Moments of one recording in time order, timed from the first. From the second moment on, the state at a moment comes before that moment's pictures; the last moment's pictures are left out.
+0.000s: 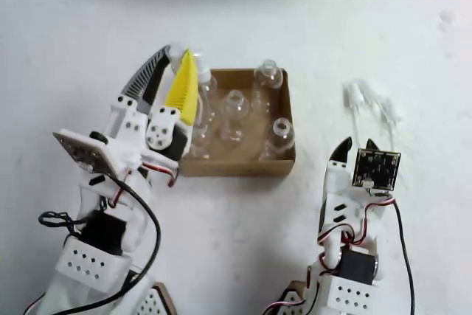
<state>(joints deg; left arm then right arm) 15.3 -70.0 68.6 -4.6 10.0 10.6 -103.1 96.4 33.9 9.0</state>
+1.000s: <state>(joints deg) 14.8 -69.9 78.2 -5.0 8.7 10.6 -103.1 96.4 33.9 9.0</state>
